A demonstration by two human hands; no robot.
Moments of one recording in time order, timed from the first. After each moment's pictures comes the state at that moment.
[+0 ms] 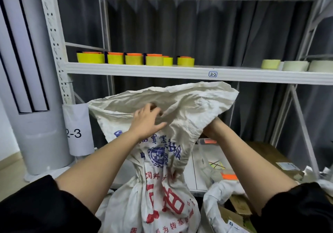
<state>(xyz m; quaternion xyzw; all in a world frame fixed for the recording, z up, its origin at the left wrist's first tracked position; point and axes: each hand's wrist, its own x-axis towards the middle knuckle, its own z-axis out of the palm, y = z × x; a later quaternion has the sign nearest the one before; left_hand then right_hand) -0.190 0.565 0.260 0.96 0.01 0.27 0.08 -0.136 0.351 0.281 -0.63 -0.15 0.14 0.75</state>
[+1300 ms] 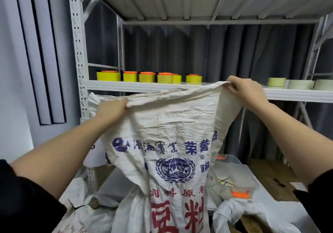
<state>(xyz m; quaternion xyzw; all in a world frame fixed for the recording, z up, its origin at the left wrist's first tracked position) -0.269 0.660 0.353 0.93 0.16 0.29 -0.18 -0.113 0.288 0.406 -0.85 -0.28 -0.42 0.15</state>
